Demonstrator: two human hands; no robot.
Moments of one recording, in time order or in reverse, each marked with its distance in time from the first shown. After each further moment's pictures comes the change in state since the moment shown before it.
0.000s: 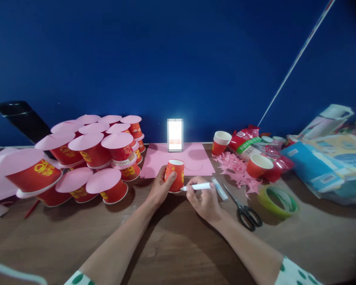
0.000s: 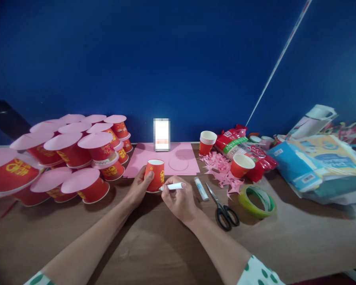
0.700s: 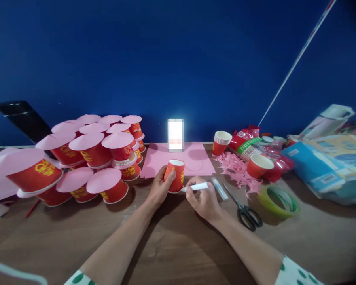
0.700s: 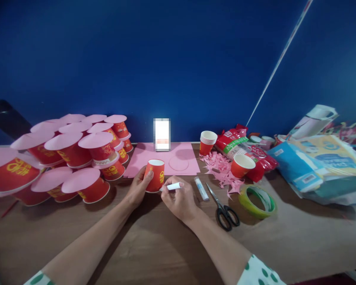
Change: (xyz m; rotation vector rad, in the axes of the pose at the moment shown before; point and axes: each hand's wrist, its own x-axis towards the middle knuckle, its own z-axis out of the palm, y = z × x) left_hand -0.001 0.002 -0.003 -0.064 -0.027 -0.028; right_hand -0.001 0.002 0.001 0.036 -0.053 0.031
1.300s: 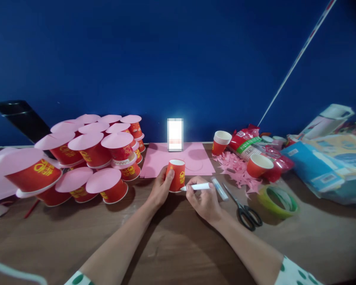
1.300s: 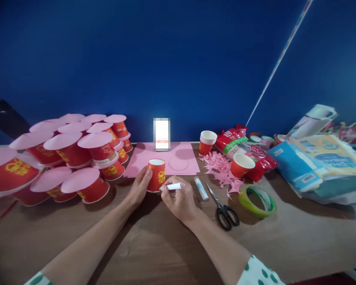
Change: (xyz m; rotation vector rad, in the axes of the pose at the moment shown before) left_hand 0.000 -0.002 0.001 0.060 -0.015 0.017; right_hand 0.000 -0.001 0.000 -0.049 0.051 -0.058
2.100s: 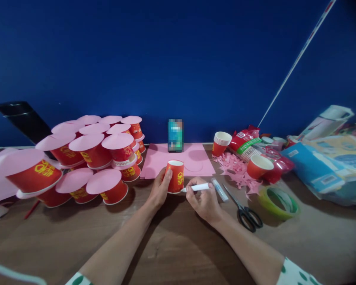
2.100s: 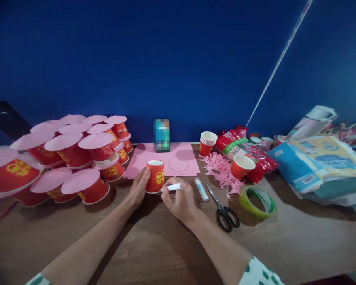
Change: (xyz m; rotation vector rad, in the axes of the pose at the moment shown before) left_hand 0.000 0.003 -0.001 -0.031 0.012 -0.013; right_hand 0.000 0.002 0.002 0.038 -0.041 0.062
